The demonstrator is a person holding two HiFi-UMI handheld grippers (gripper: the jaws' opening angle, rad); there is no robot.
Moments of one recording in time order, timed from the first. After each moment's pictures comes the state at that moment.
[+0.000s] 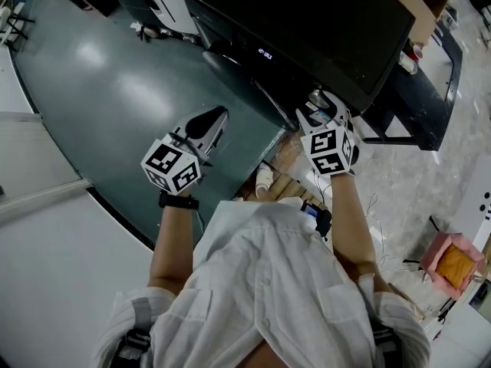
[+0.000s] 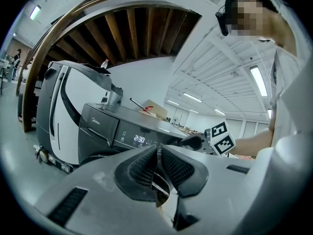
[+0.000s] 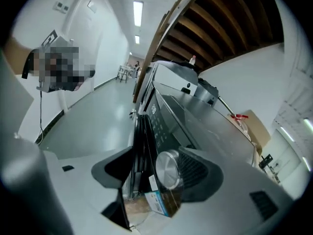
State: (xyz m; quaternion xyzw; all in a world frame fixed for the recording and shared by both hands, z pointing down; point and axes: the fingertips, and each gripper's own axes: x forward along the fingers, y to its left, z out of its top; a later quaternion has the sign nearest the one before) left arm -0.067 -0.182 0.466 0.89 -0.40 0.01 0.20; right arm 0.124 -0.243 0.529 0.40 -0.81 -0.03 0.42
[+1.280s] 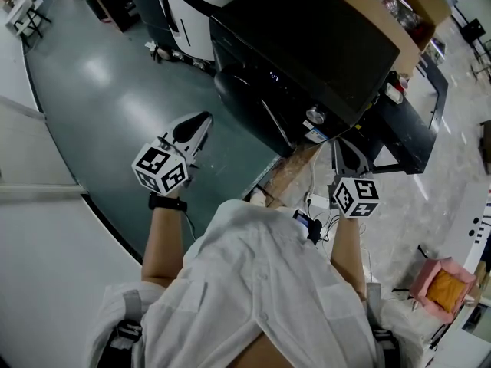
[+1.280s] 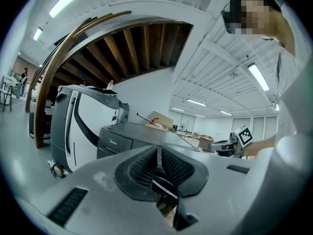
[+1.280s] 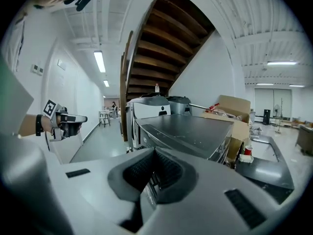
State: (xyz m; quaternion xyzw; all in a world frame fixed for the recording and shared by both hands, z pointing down) left arm -0.131 -0.144 0.406 0.88 -0.45 -0.01 0.14; right arm 0.187 -0.161 0.427 0.50 -0.84 0.09 0.16
